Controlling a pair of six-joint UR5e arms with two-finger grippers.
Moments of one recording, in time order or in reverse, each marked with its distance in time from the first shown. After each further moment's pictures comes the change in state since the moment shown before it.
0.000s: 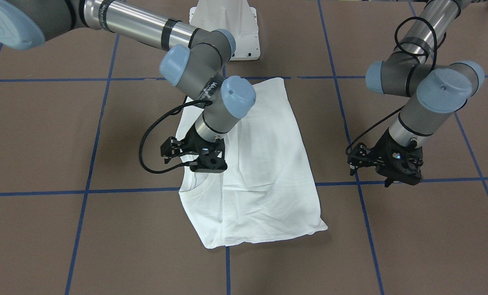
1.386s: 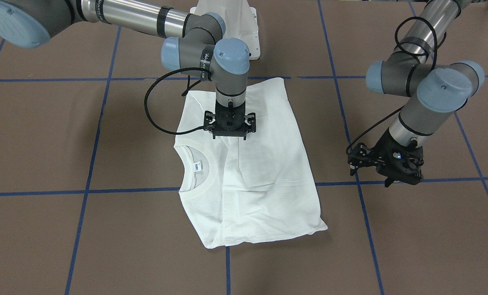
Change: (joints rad) left arm 0.000 0.005 0.000 -0.009 0.002 -0.006; right arm -0.162 -0.049 0.086 0.472 0.094 0.474
